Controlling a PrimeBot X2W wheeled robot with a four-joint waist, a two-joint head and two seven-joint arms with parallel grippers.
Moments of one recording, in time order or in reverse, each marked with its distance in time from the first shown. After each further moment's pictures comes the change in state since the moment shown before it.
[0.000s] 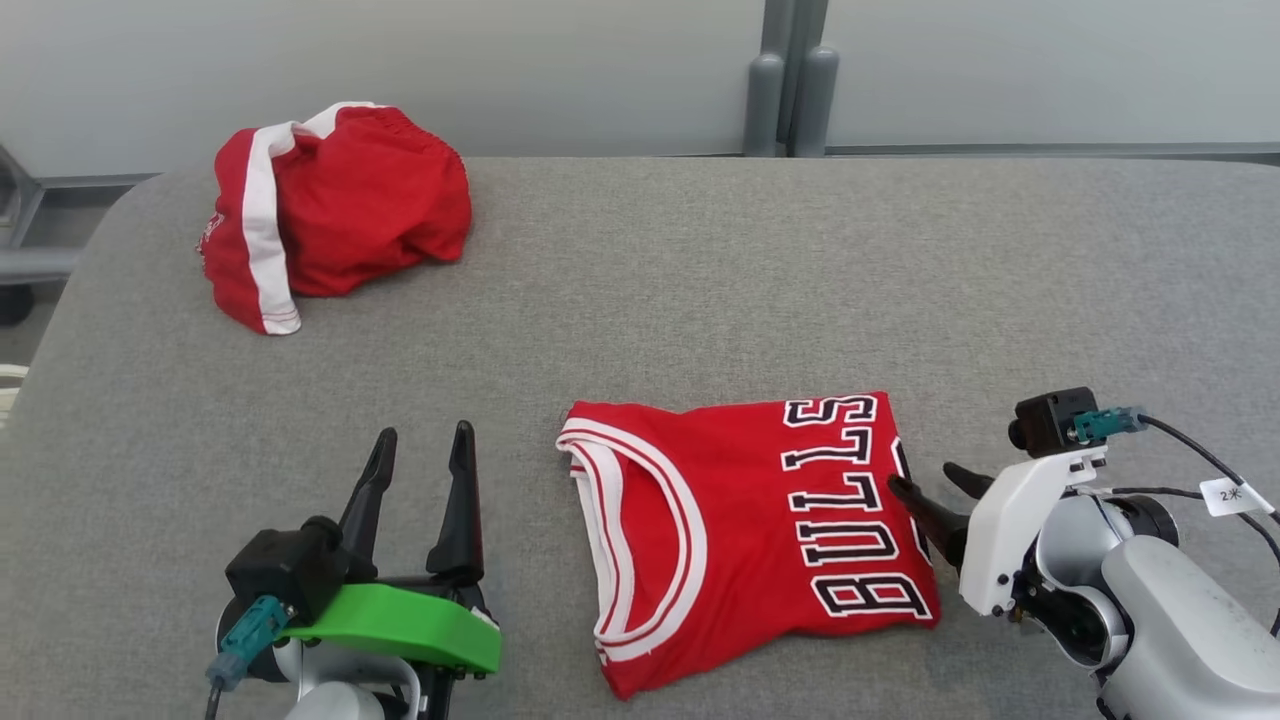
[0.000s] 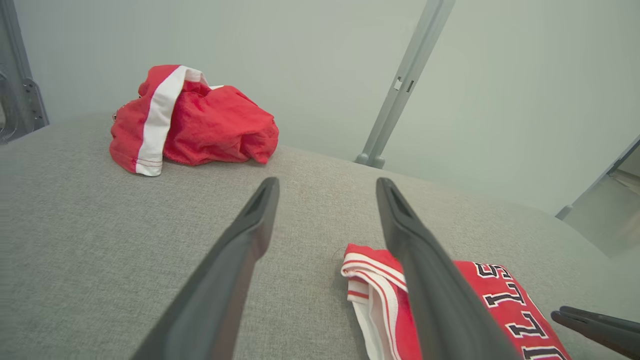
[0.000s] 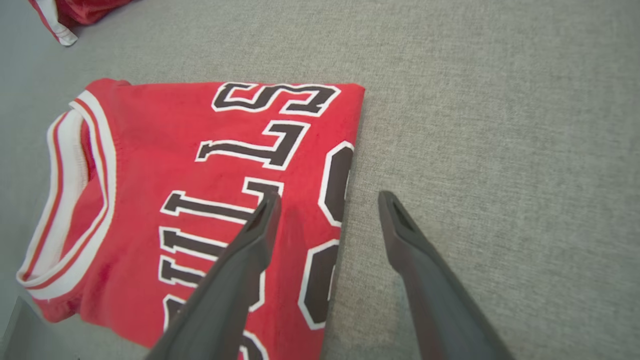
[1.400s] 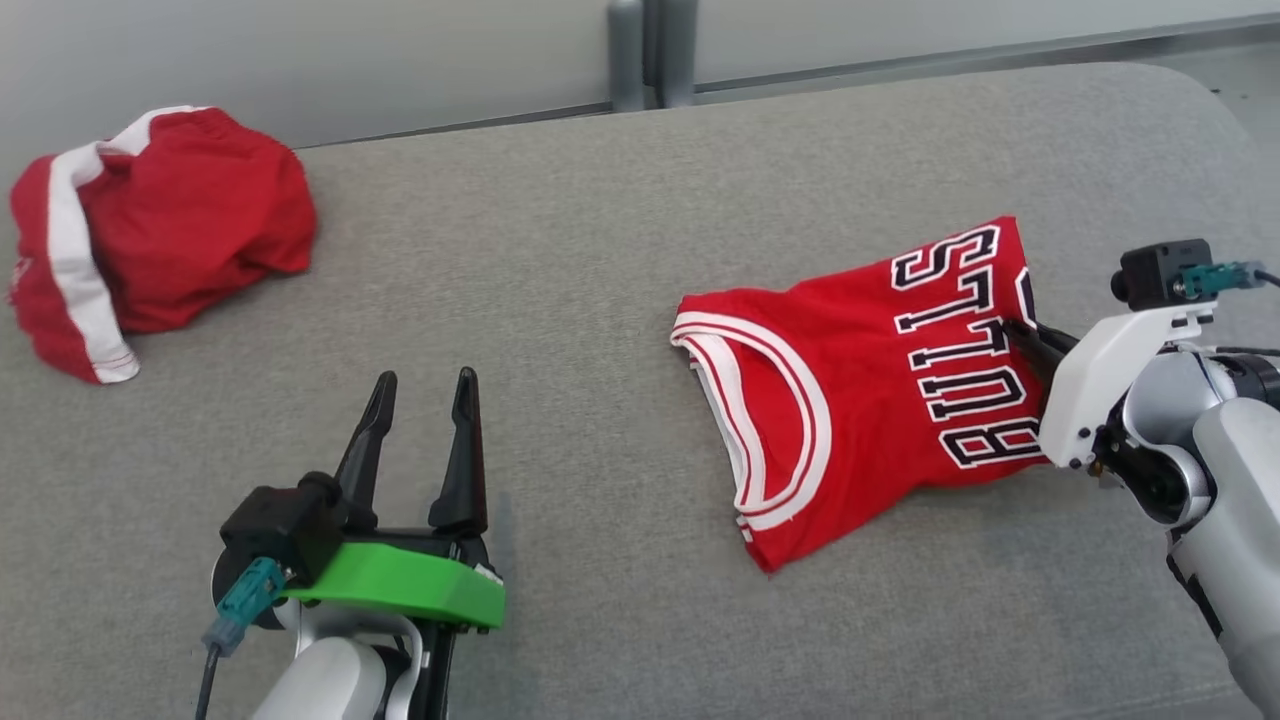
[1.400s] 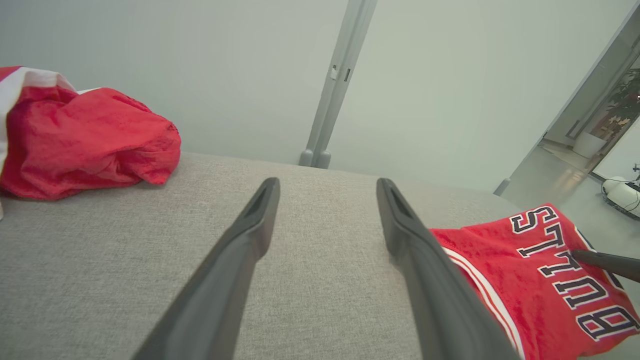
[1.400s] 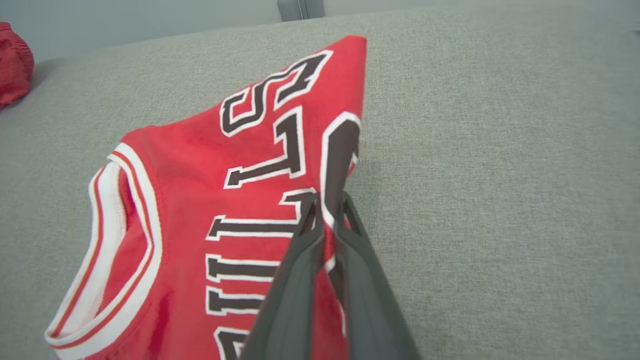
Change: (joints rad) left arm -0.068 -0.007 0.002 -0.014 0.032 -0.009 -0.009; right arm -0.182 -0.061 -0.123 0.060 -0.048 0.000 0.044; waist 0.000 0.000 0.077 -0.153
